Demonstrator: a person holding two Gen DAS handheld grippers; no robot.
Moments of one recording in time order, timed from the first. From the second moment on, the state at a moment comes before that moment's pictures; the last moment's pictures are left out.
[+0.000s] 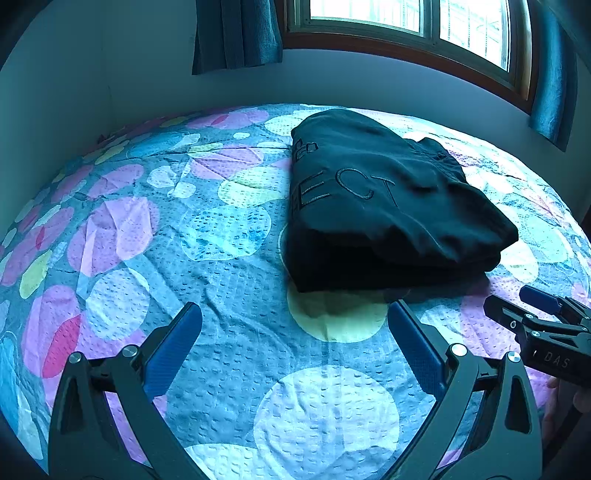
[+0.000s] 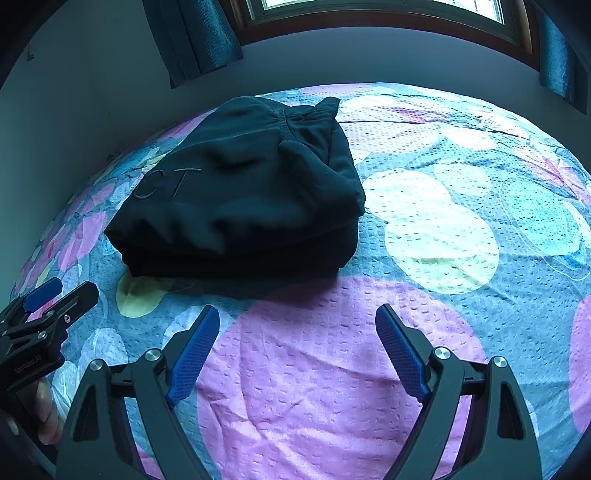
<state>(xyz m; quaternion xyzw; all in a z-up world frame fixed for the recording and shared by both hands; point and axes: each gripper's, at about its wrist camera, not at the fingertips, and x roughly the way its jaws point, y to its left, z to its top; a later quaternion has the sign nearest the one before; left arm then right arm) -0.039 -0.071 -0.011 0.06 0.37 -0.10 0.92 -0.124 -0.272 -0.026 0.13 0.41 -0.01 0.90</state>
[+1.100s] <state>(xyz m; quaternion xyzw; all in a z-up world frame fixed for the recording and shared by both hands) -0.016 -0.026 -0.015 0.02 0.41 -0.05 0.91 -0.135 -0.278 -0.015 0.14 0.40 -0.01 0.91</state>
